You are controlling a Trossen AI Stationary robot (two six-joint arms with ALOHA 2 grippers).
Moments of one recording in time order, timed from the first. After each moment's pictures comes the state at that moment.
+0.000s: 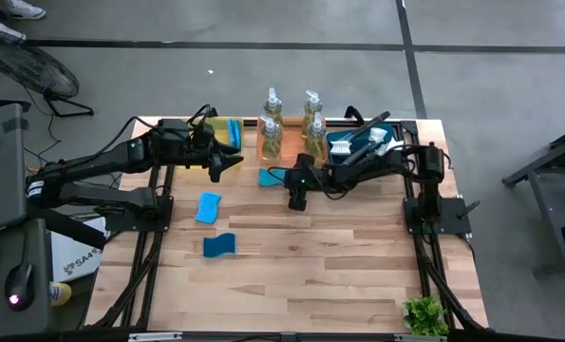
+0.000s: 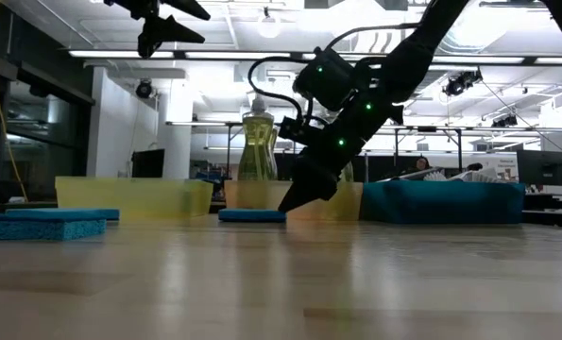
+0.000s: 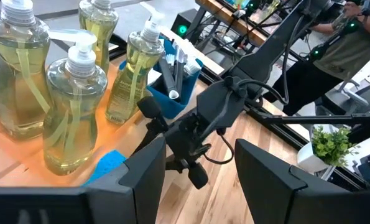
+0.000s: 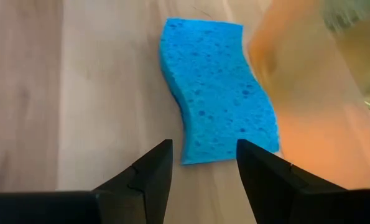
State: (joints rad) left arm 0.29 0.87 0.92 -0.36 0.04 -0.48; right arm -0.17 1.94 1.01 0.17 0.20 -0.16
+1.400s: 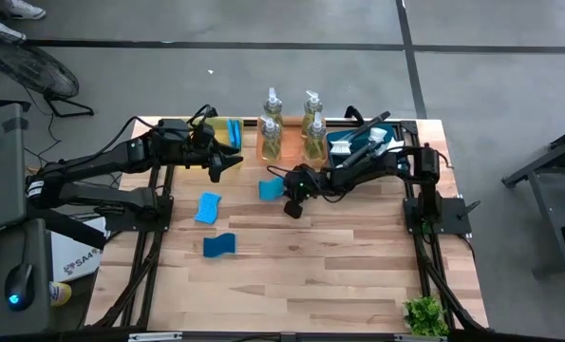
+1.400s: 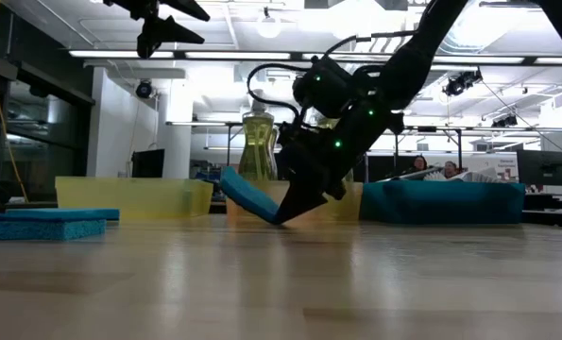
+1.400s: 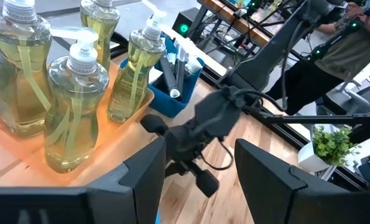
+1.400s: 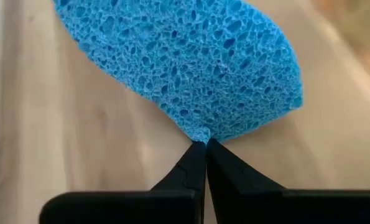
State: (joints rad) left arm 0.29 0.87 0.92 -0.36 0.04 -0.48; right arm -0.15 1.99 1.01 0.17 0.01 0.20
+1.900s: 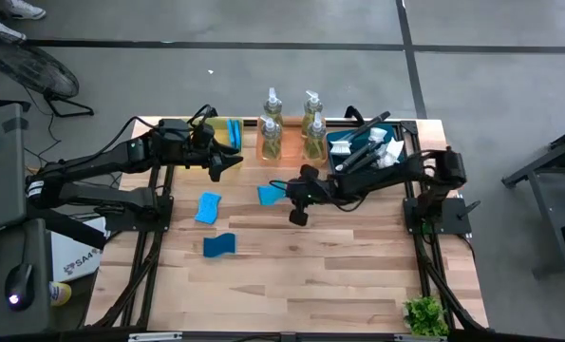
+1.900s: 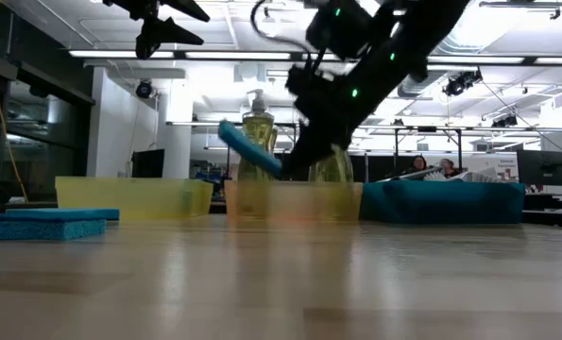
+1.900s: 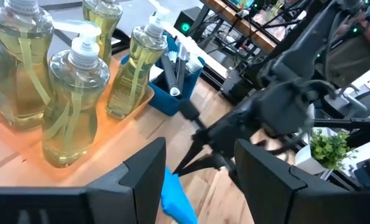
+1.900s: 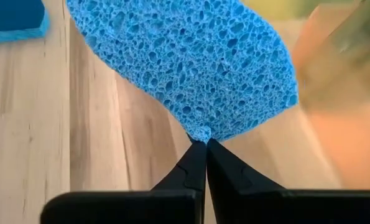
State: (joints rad) left arm 0.29 0.87 0.92 -0.37 0.04 -0.51; right arm -0.03 1.79 1.01 0.03 0.21 0.10
